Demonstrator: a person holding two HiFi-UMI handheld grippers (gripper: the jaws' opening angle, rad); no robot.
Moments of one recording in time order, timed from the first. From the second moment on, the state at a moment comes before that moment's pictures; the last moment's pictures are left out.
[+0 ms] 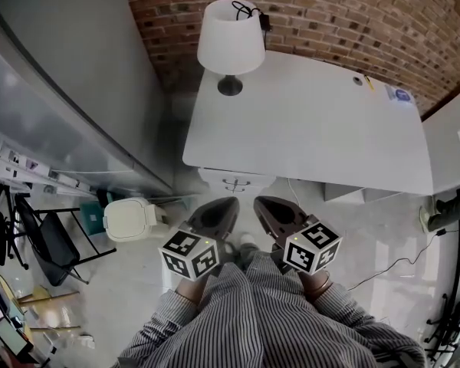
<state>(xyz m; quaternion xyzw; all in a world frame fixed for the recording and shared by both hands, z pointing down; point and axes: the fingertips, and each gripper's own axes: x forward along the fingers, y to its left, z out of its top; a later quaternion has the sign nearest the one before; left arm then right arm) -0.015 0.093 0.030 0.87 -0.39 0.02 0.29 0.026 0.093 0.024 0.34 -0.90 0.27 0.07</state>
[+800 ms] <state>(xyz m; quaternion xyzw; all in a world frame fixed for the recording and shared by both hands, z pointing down) -0.016 0.083 0.081 0.84 -0.41 0.03 0.37 0.052 0.080 0.071 0.36 -0.87 0.33 0.08</state>
